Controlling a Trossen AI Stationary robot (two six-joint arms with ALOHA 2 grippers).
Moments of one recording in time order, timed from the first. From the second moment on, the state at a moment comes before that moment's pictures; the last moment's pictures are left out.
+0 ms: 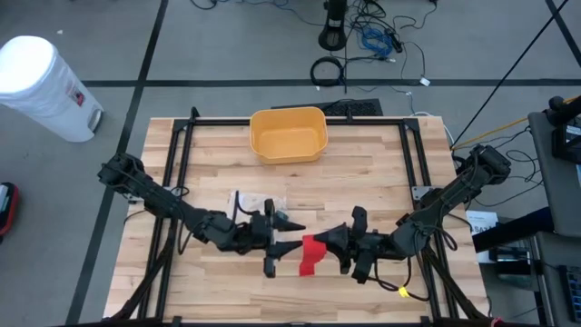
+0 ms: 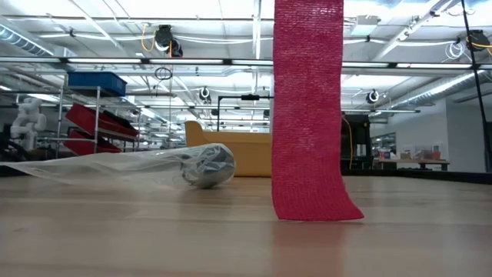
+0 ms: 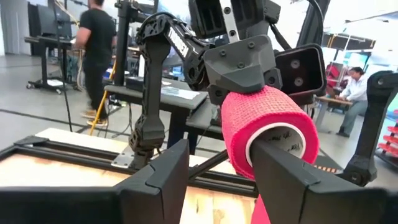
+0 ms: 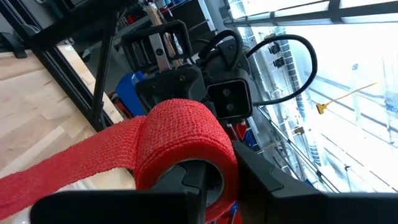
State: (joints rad) left arm -0.48 1.57 1.05 0.66 -0.51 -0.12; right arm 0.66 1.42 1.02 0.54 0.73 -1.15
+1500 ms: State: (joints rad) left arm -0.48 1.57 1.05 0.67 -0.48 -0.04; right arm 0.74 1.42 1.04 0.54 0.97 -1.23
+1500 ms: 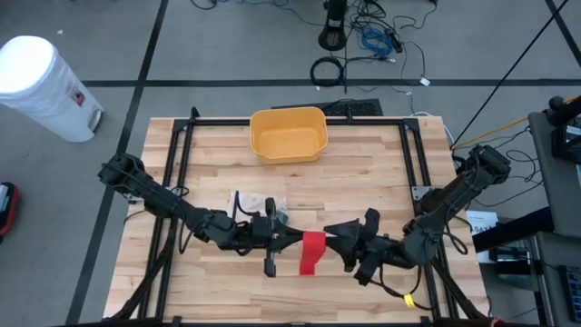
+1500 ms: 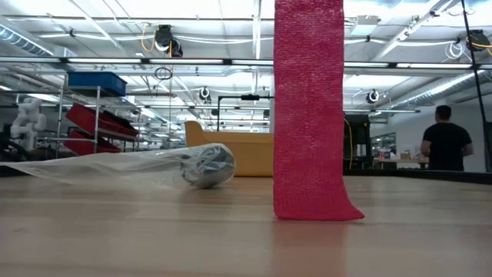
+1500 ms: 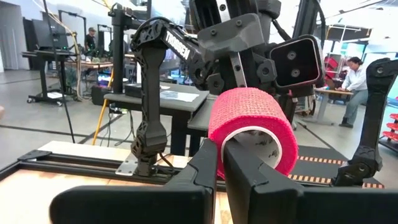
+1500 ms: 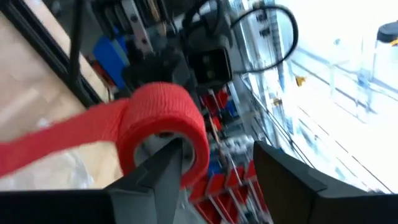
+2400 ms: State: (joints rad) left arm -0.47 1.57 1.05 0.68 -0.50 -0.02; right arm 0.87 1.61 1.05 0.22 1.03 -1.58
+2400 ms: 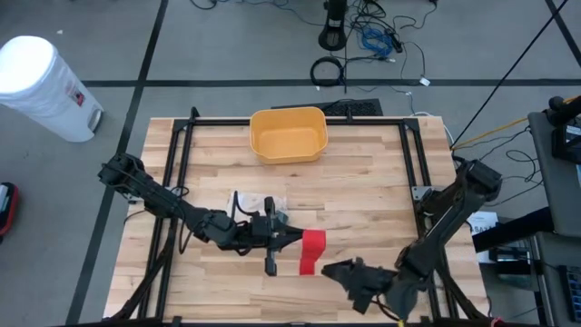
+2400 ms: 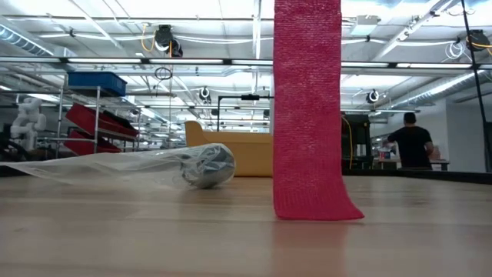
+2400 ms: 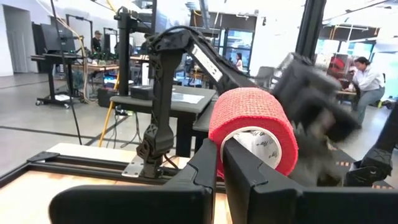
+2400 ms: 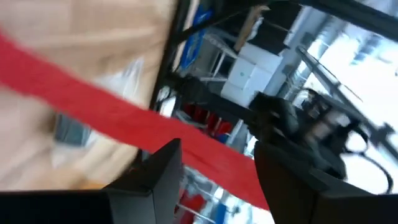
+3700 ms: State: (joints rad) left arm -0.47 1.56 1.05 0.69 -0.51 -0.02; right arm 0.80 1.74 1.05 0.14 1.09 -1.96
